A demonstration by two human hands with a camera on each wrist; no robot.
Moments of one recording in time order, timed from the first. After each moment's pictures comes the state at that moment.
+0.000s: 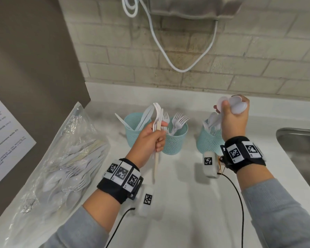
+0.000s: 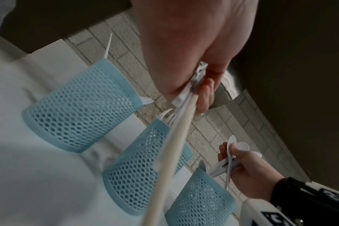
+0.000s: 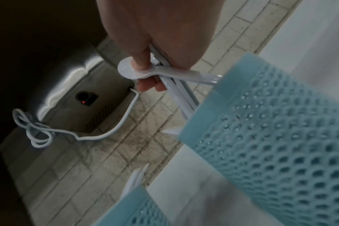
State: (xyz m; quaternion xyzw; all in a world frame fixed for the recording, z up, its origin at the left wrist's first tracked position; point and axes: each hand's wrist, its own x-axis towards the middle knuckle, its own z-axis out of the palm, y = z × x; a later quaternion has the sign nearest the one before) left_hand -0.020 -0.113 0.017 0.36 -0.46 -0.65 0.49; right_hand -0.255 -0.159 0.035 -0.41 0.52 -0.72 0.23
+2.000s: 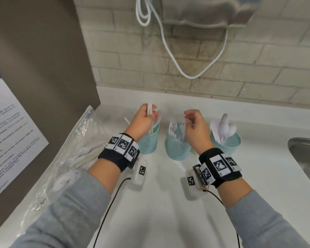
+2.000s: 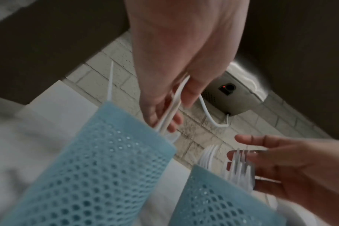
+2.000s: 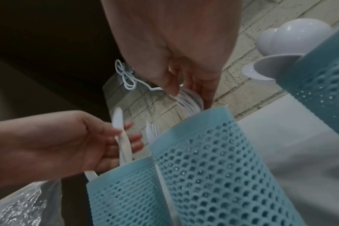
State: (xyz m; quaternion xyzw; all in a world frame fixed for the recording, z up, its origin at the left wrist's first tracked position) left_hand 0.015 -0.190 0.030 0.51 -0.56 -0.45 0.48; right_hand -0.162 -0.163 0.016 -0.61 0.57 -0.49 0.25
